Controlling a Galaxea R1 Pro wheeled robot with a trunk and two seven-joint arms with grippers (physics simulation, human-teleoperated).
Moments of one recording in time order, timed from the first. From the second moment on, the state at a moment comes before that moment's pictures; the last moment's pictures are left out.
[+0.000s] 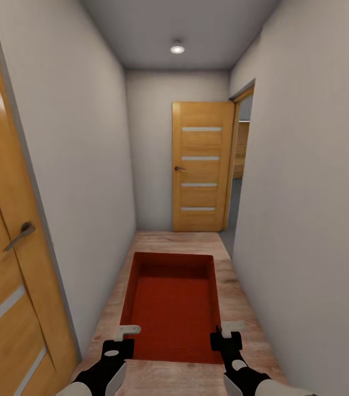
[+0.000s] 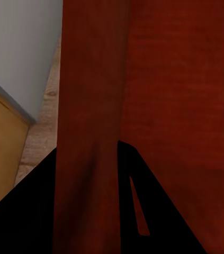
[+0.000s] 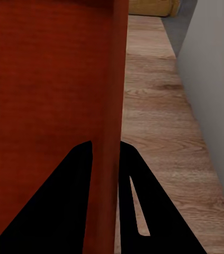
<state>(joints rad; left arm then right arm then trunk) -0.56 -0.12 -0.11 -0.24 0.08 0.00 0.28 -0.62 0.12 0.49 -0.02 -0.36 -0.44 -0.21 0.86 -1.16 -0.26</state>
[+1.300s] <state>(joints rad) -0.56 -0.12 -0.11 -0.23 0.08 0.00 0.28 -0.62 0.12 0.49 -0.02 -0.36 -0.44 -0.21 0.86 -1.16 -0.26</state>
